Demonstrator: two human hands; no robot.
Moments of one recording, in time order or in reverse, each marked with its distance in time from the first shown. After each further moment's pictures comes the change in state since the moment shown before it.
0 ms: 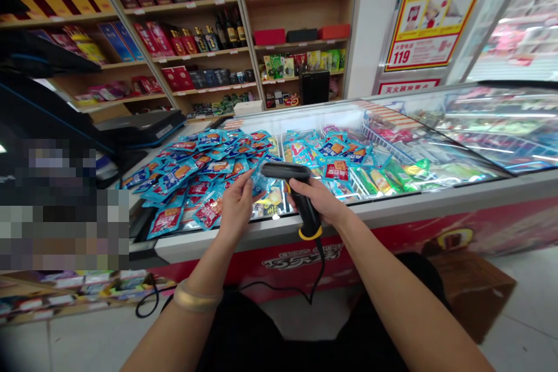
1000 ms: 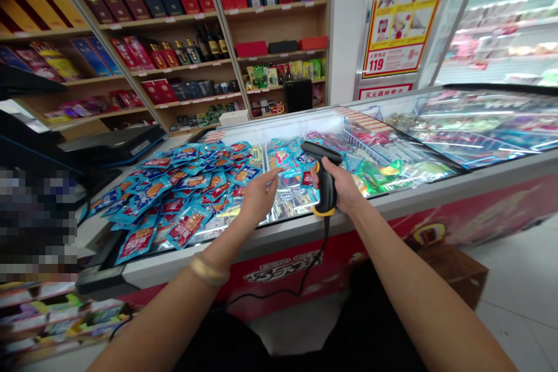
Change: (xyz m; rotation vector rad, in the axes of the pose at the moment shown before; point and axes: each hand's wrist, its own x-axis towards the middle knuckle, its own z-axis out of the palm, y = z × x) left_hand 0.022 0.009 0.076 0.599 -0.349 0.377; right_hand -0.020 -0.036 -0.075 0.130 0.378 -0.139
